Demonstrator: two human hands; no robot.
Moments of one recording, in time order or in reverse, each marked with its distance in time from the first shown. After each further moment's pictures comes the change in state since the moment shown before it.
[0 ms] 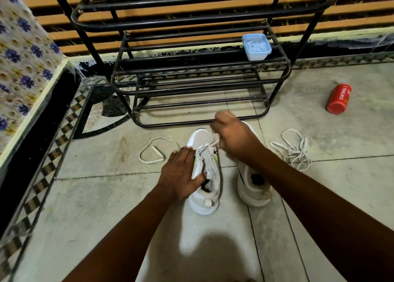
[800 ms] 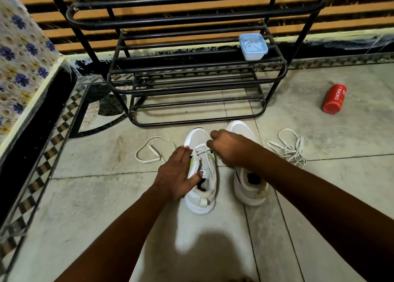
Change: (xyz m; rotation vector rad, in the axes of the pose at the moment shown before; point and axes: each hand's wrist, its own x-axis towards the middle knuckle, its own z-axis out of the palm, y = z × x) left_hand -0.004 0.000 -0.002 -0.112 -0.034 -0.059; right_hand -0.010 -0.011 -0.014 -0.153 -0.620 -0.017
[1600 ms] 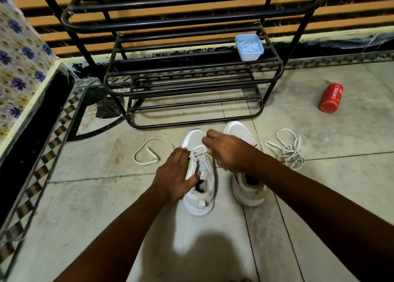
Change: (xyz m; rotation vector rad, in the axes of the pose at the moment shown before) left_hand -0.001 0.003 -0.005 0.010 0.019 0.034; right_hand -0.013 0.000 0.016 0.298 0.315 -0.047
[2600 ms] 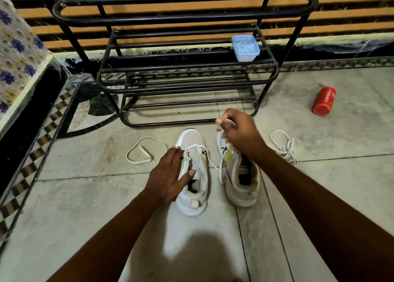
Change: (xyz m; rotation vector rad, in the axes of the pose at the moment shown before) left_hand -0.004 -0.006 0.014 -0.151 0.031 -0.022; right_hand 0.003 0.029 -0.020 0.557 0.400 0.559
